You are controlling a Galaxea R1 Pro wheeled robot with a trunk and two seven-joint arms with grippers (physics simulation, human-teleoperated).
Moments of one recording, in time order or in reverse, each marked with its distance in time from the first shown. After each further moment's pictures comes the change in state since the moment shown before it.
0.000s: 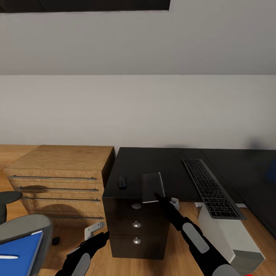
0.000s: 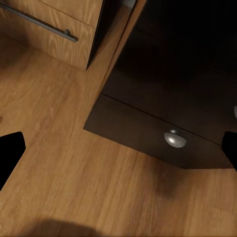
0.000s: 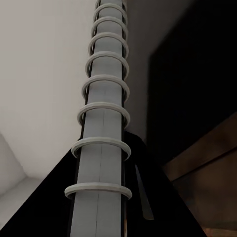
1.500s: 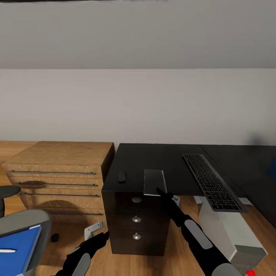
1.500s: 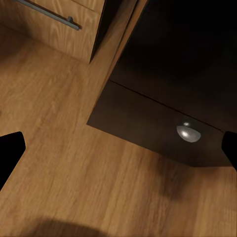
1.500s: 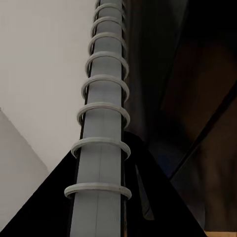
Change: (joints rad) left arm -0.001 -0.001 0.000 0.004 -0.004 -0.001 0.003; right arm -0.001 0.001 -0.012 -0.043 -0.232 0.050 -0.033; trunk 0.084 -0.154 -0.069
